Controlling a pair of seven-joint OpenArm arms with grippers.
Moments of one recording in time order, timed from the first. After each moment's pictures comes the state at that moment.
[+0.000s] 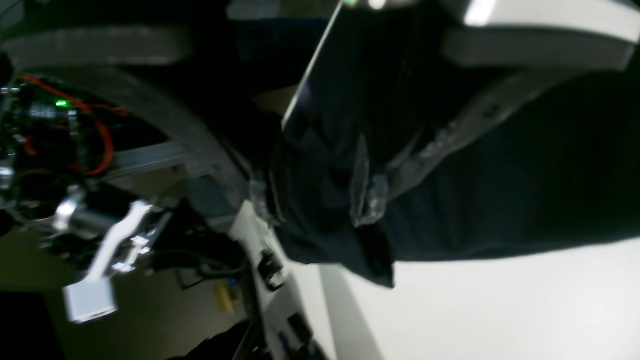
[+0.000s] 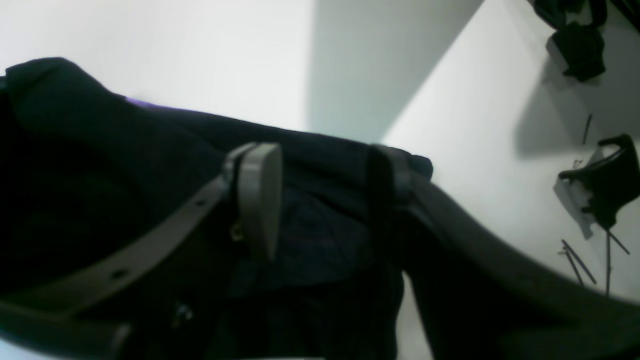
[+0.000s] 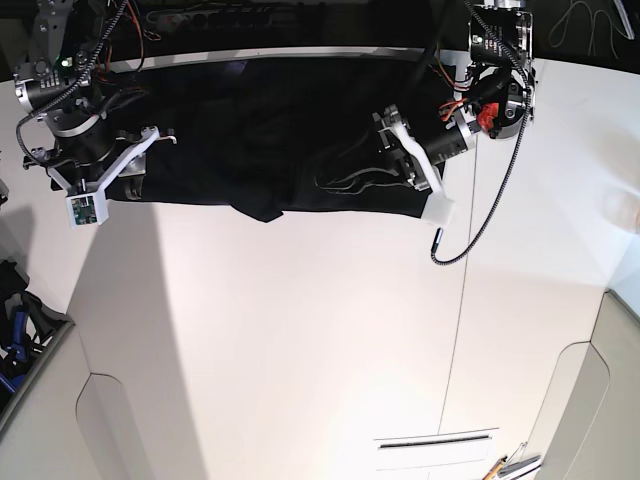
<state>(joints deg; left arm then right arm) 12.6 -4.7 -6.4 92.7 -70.9 -35.9 60.1 -20.3 9.2 10.7 127.1 3.9 10.7 -61.5</state>
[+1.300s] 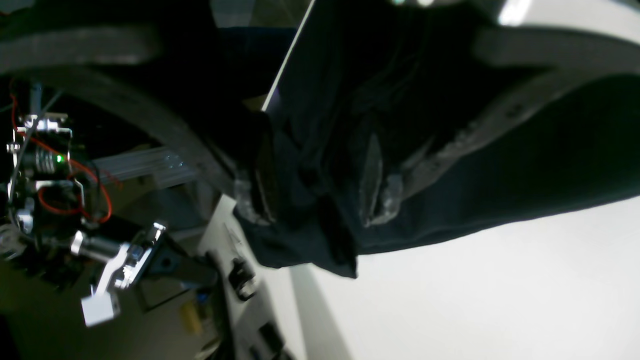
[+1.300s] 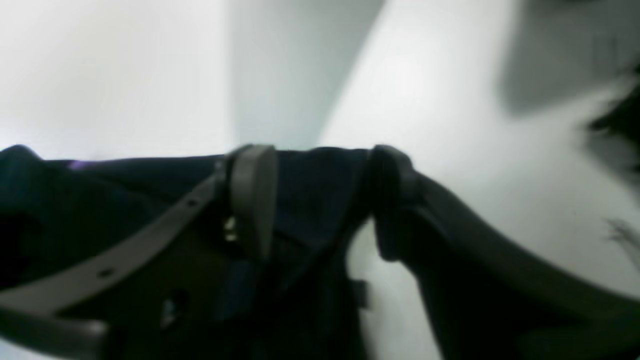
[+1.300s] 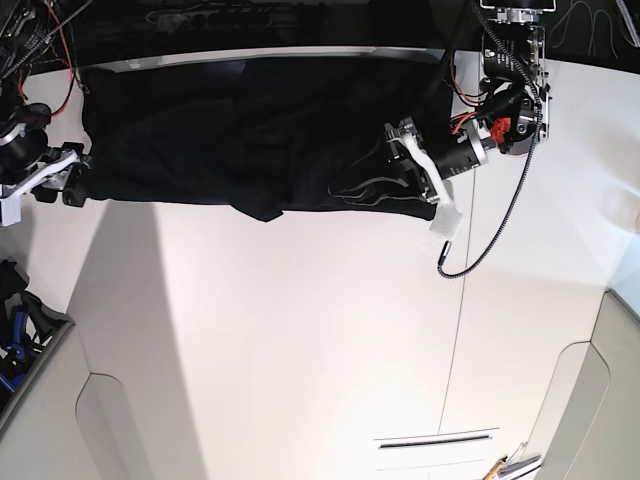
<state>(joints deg) 10.1 -7.6 -6.5 92.7 -66.0 -35.9 60.3 -13.0 11.7 37.0 105.6 33.2 24.7 -61.7</state>
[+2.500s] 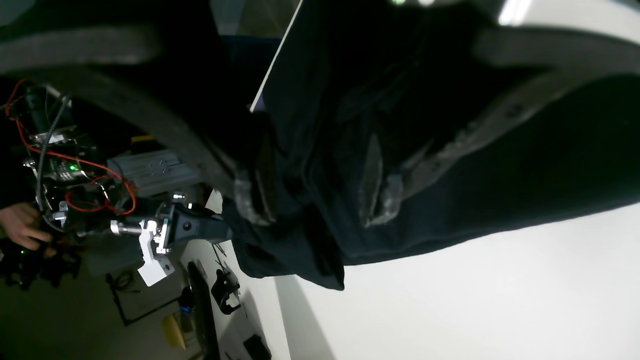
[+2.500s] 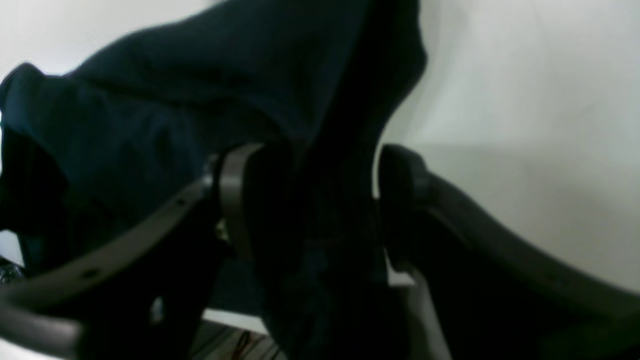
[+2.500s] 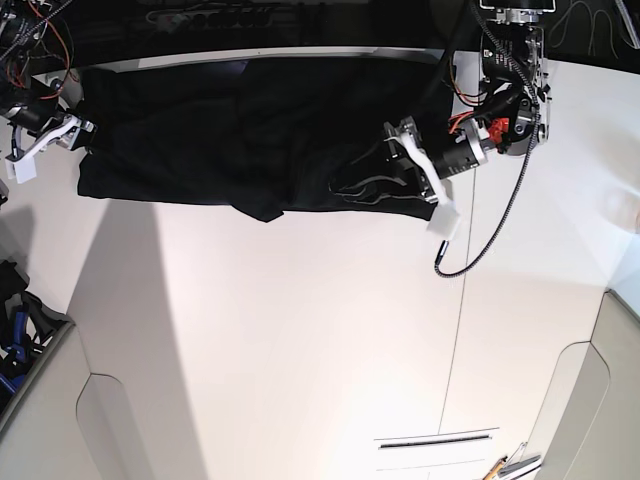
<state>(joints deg) 10.0 -7.6 -6.5 92.7 -64.2 -35.9 60.0 -14.3 15.2 39.1 88.6 49.5 28.6 -72.6</state>
